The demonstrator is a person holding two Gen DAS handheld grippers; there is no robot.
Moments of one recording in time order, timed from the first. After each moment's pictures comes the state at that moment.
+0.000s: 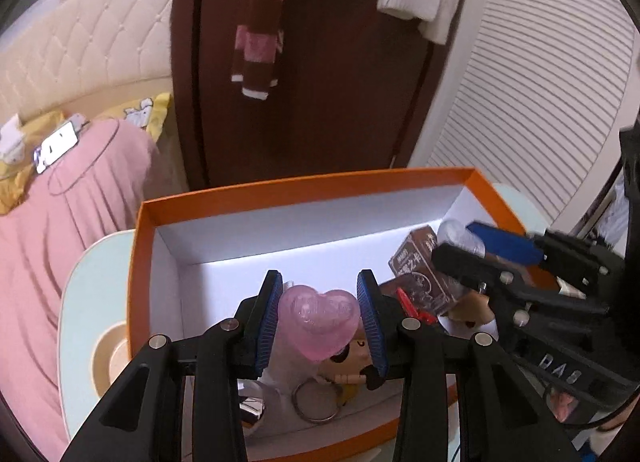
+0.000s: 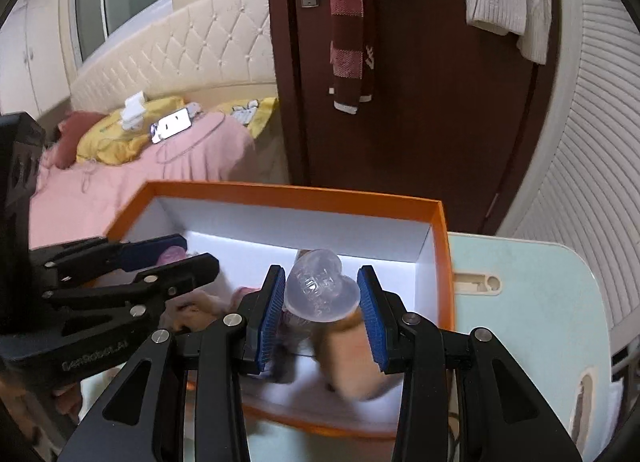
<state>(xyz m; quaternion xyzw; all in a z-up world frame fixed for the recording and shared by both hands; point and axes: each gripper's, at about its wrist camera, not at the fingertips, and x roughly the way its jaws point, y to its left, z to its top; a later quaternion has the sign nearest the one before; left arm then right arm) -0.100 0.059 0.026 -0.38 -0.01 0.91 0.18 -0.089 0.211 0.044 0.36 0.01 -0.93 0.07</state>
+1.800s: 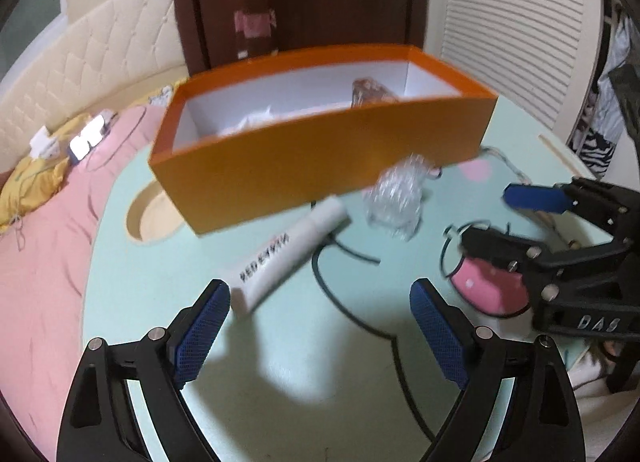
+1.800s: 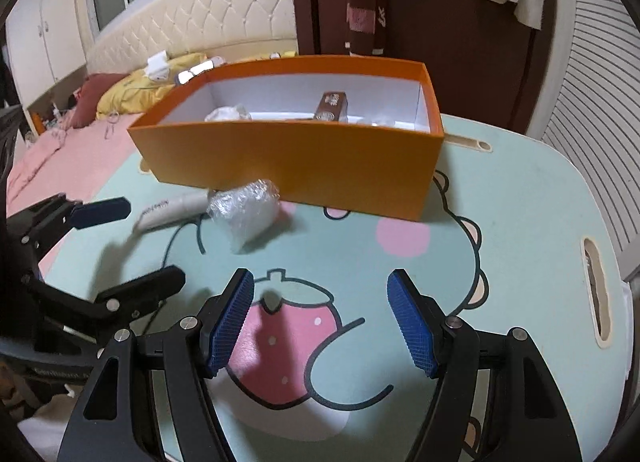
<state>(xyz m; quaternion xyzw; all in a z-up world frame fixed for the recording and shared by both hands) 0.029 0.050 -0.014 -0.40 0.08 0.90 0.15 0.026 0.207 0.002 0.41 0.02 -0.91 0.09</state>
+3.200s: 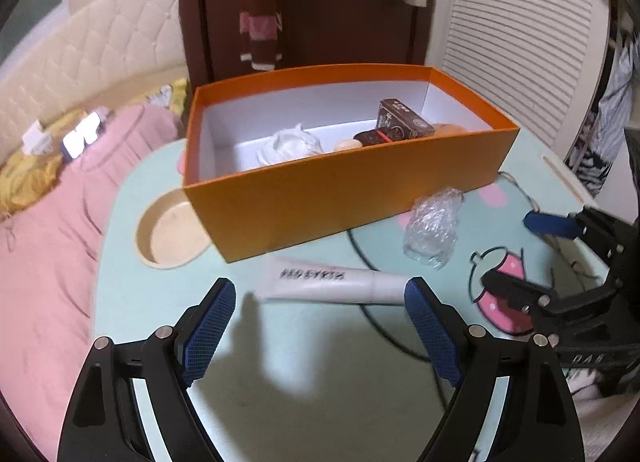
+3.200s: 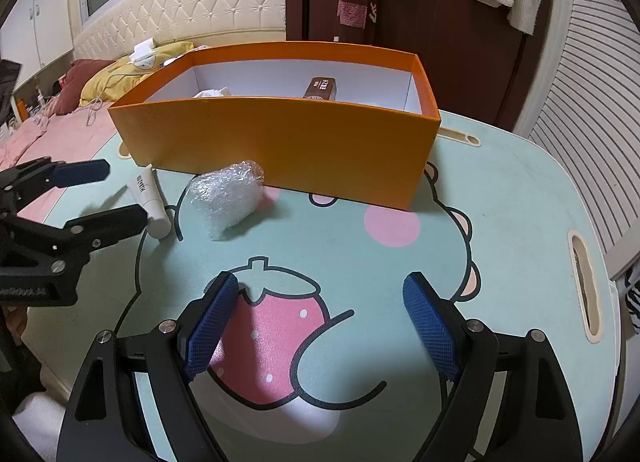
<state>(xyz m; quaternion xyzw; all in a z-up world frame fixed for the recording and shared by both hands) 0.004 0.026 -0.004 -0.40 0.05 0.90 0.18 0.035 0.197 -0.005 0.41 0.05 -0.91 0.05</state>
